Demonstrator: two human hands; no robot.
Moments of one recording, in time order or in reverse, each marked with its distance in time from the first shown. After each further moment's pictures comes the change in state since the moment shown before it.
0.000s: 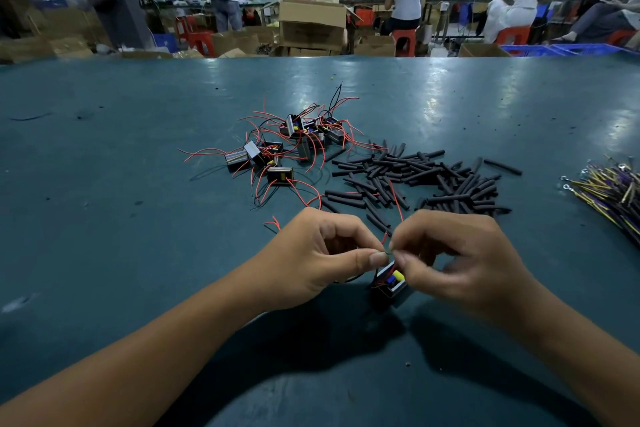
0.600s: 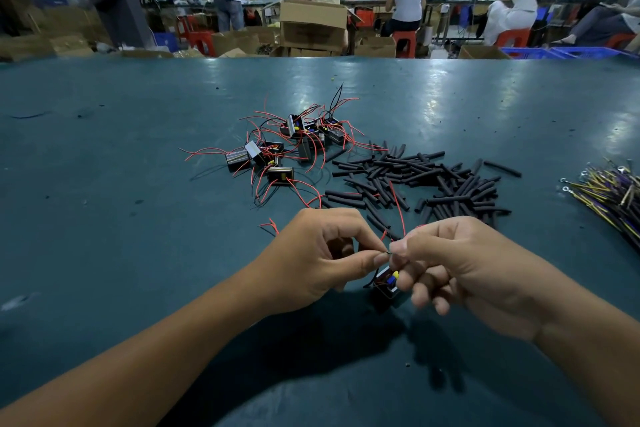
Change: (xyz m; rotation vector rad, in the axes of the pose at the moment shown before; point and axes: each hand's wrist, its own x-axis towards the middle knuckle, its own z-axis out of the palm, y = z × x) left_hand -0.001 0.004 0.001 0.269 0.073 0.122; right_hand 0.007 -0.020 -0.006 0.725 -0.165 0.861
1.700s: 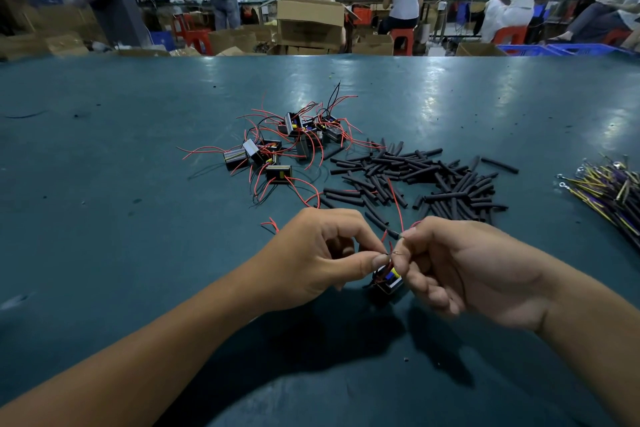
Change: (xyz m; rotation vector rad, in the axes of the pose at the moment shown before) left_hand -0.001 0.002 0.000 -0.053 -0.051 -0.013; right_hand 0.008 0.004 -0.015 0.082 -0.190 0.222
